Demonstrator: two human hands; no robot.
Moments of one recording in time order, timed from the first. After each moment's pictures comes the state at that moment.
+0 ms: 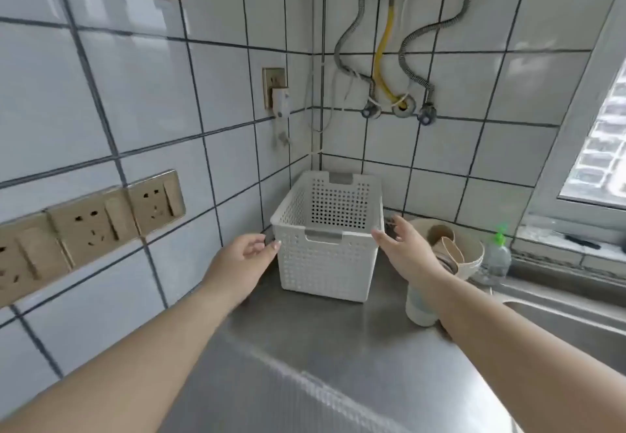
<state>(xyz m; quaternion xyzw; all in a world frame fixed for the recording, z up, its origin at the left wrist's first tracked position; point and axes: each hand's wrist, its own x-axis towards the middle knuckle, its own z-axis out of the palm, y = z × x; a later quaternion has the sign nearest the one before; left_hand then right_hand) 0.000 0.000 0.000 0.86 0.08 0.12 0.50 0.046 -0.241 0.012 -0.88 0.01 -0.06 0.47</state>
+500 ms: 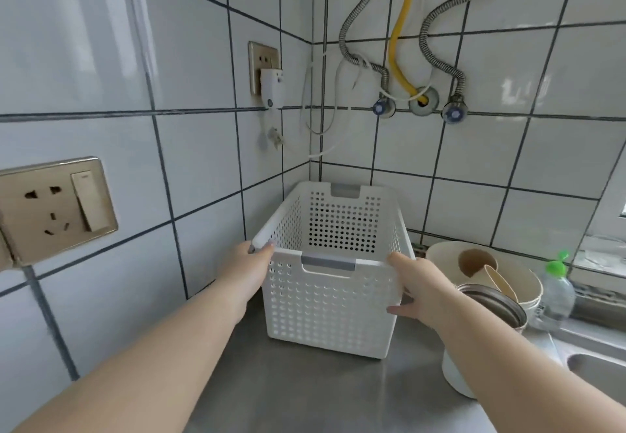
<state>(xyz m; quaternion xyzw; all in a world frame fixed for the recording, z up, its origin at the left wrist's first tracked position) 0.169 0.003 -0.079 0.76 0.18 0.08 0.62 0.188 -0.234 -0.081 -0.72 0.18 0.06 0.66</state>
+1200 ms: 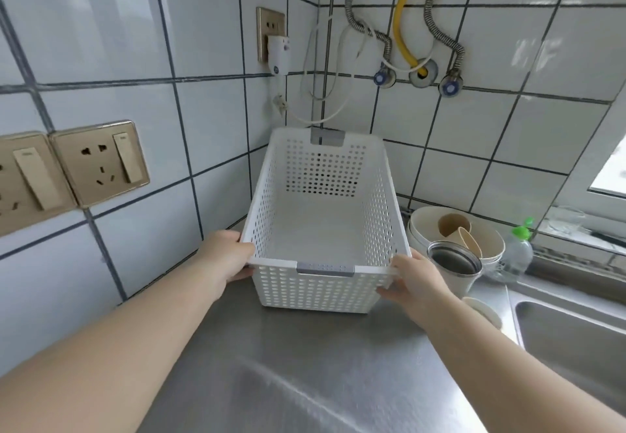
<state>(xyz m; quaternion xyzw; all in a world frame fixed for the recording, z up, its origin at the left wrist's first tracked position) 0.098 0.023 -0.079 0.75 0.22 0.03 0.62 0.102 -0.242 -0.086 -0.65 0.19 0.05 0.74</state>
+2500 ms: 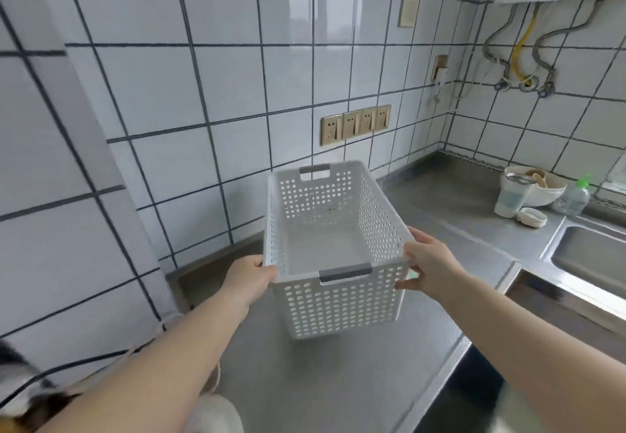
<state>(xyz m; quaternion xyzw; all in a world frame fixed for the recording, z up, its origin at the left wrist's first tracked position) -0.696 0.114 0.003 0.77 0.32 0.10 0.54 -0.545 -0.115 0.016 -0.70 0.01 0.24 0.67</state>
